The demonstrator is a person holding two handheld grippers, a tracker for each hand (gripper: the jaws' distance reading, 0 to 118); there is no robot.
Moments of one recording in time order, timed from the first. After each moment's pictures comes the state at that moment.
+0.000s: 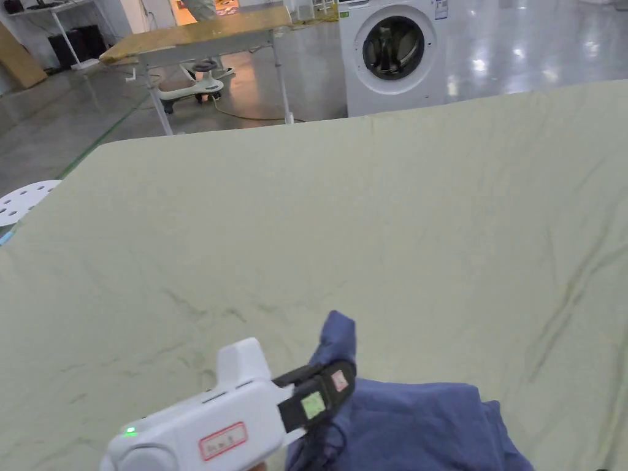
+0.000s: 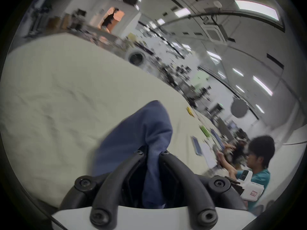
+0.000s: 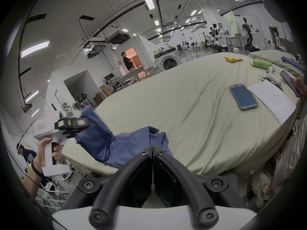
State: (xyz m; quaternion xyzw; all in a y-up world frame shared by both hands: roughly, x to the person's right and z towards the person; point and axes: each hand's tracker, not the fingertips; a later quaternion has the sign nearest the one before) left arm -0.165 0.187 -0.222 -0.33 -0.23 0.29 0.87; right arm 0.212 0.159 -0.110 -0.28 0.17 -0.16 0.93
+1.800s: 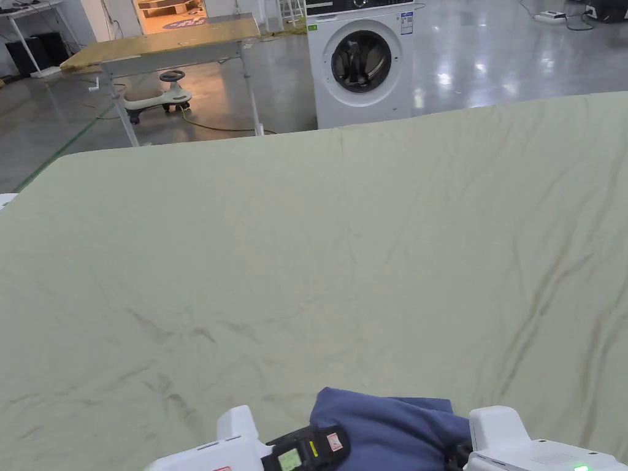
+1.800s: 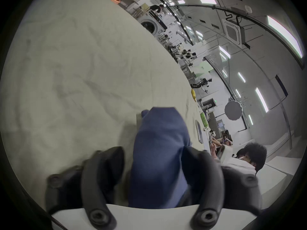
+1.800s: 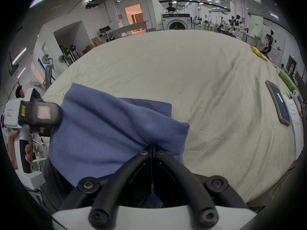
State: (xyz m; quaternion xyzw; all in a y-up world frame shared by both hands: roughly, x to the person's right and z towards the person) left arm -0.208 0.074 -0.255 -0.42 -0.22 0.37 0.80; right arm 0.121 0.085 -0.250 -0.45 0.17 0.00 0.88
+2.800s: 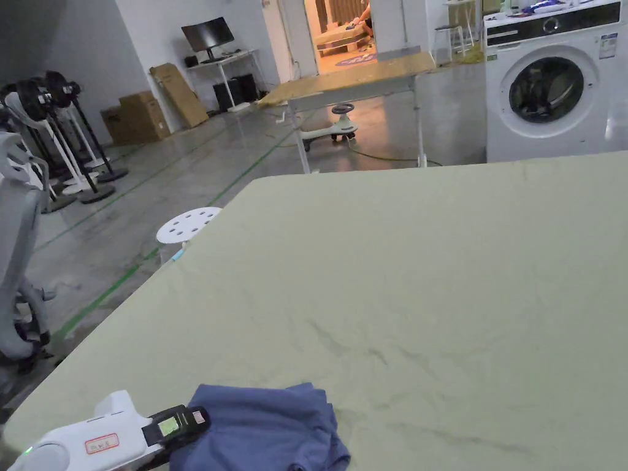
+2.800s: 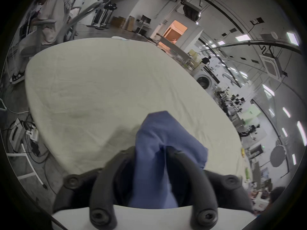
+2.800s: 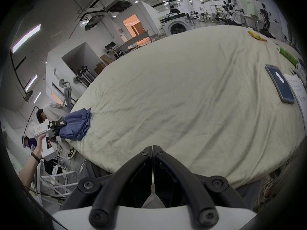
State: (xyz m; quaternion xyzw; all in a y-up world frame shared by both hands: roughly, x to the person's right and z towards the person) left arm -0.505 0.160 -0.157 -0.30 0.14 0.32 0.89; right arm 0.142 0.139 -0.209 -0.42 0.23 -0.12 0.87
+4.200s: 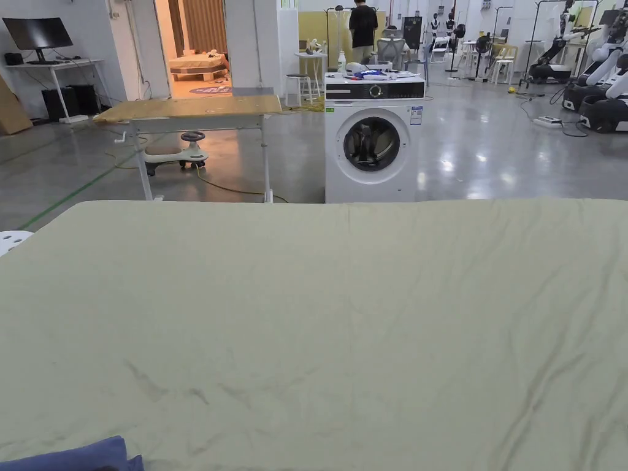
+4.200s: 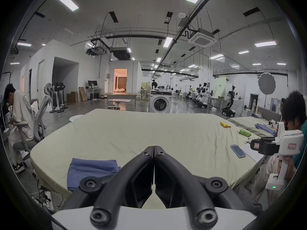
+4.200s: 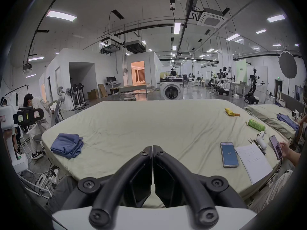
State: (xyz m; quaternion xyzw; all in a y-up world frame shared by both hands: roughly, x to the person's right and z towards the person) left arm -0.222 0.274 -0.055 -0.10 0.00 0.03 0.99; right arm 0.172 0.233 -0.119 -0.16 0.15 0.00 0.98
